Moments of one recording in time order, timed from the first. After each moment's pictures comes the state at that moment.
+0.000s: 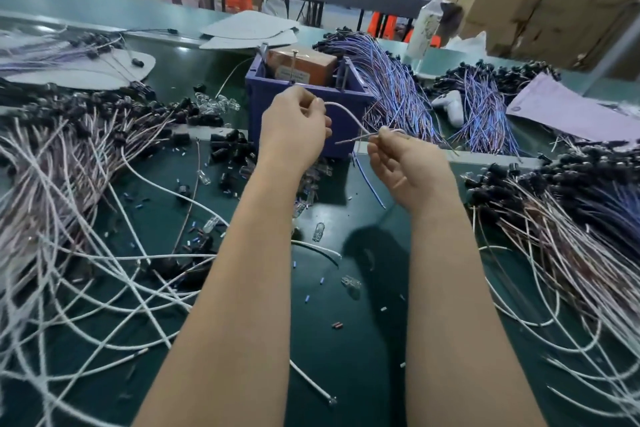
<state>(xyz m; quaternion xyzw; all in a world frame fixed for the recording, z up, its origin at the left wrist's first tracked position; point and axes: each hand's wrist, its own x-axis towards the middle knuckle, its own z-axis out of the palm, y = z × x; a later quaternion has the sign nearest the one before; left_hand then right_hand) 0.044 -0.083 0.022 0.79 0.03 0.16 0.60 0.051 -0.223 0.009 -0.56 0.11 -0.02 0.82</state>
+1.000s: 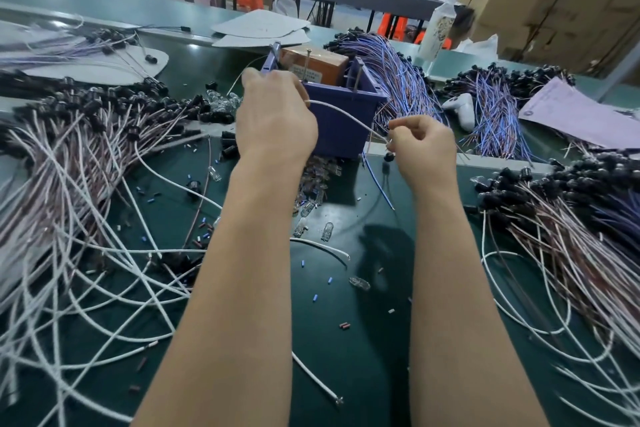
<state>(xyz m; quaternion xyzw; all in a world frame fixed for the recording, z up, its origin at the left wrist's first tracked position) 0.029 -0.063 0.044 0.90 0.12 0.22 0.36 0.055 -0.219 0.007 -0.84 0.05 -0.21 0.50</state>
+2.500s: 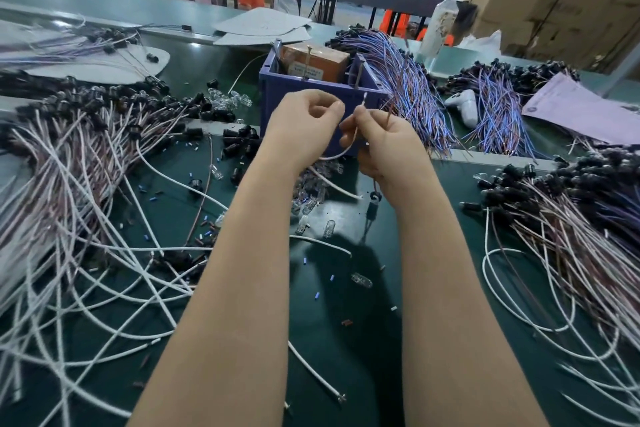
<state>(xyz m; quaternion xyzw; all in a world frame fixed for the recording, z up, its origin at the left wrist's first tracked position) 0.038 -0.069 0.022 0.80 -0.01 0.13 0.58 0.050 -0.190 0.011 -0.73 -0.07 -0.01 0.68</state>
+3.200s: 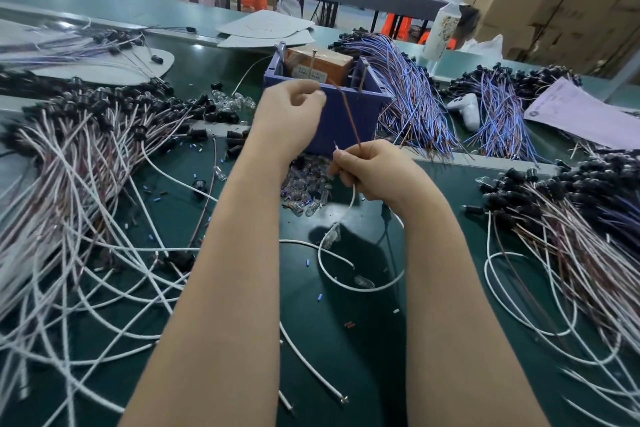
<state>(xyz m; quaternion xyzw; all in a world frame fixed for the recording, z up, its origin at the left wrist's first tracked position) 0.035 -0.057 0.029 0.78 0.04 0.14 0.61 0.045 -0.194 0.005 -0.88 -0.10 0.08 0.46</state>
